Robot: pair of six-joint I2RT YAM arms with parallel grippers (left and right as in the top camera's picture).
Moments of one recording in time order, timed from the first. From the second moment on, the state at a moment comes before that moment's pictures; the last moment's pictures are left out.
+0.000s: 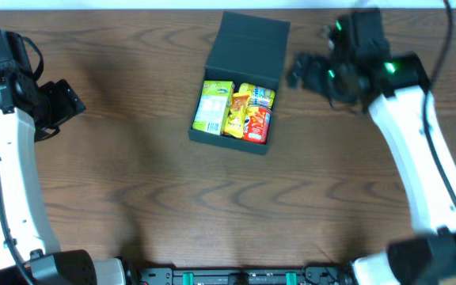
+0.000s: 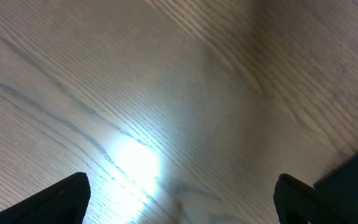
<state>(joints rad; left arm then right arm) 0.28 1.54 1.65 -1.34 -0.10 -0.34 0.23 1.69 1.72 -1.02 -0.18 0.49</state>
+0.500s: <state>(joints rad) 0.28 1.54 1.65 -1.34 -0.10 -0.34 0.24 2.07 1.77 -0.95 -0.27 0.67</state>
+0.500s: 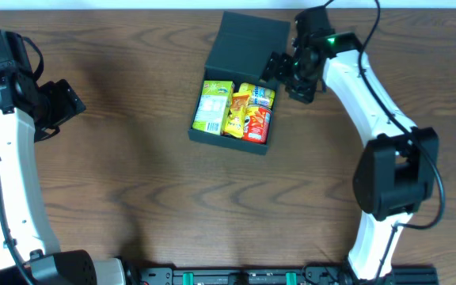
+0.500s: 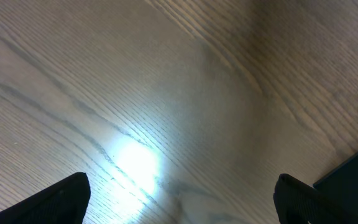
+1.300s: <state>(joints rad) 0.28 1.54 1.65 -1.34 -0.10 -0.34 0.32 2.13 1.76 -0.95 0.06 0.67</state>
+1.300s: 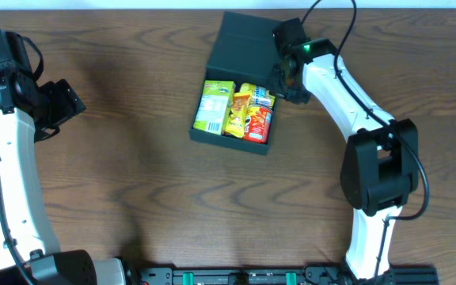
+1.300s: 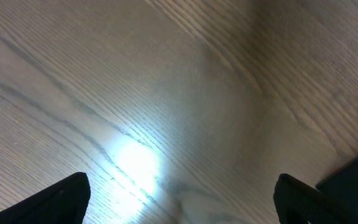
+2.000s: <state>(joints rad) 0.28 1.54 1.65 -1.34 -0.10 -0.34 0.33 2.06 1.64 -1.00 0.09 0.43</state>
